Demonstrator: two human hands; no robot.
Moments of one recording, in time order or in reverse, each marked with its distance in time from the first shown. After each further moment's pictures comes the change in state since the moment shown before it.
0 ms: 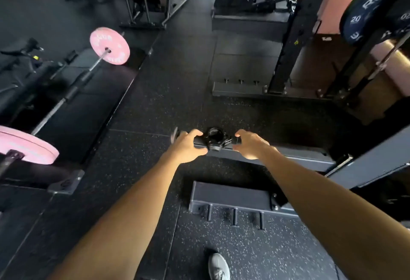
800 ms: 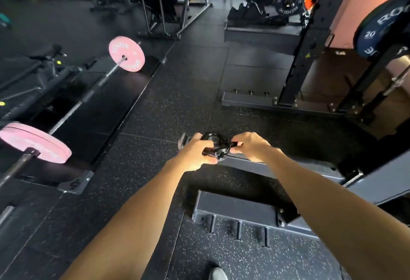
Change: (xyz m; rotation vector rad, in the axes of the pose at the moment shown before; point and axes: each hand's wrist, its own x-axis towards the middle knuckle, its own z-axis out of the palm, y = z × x) left_hand -0.021 0.019 -0.006 0.004 -0.005 0.129; right_hand -0.010 -0.021 -0.022 0.040 -0.008 -0.194
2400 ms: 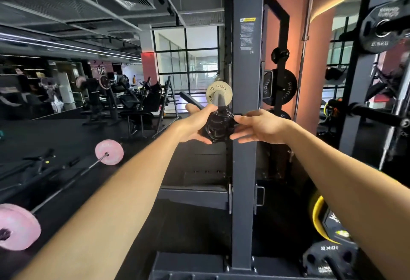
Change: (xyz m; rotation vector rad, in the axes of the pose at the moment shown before) left_hand -0.472 0.503 -0.018 -0.669 0.081 0.298; right_hand -0.681 0.069 -0.210 0.834 0.234 -0.363
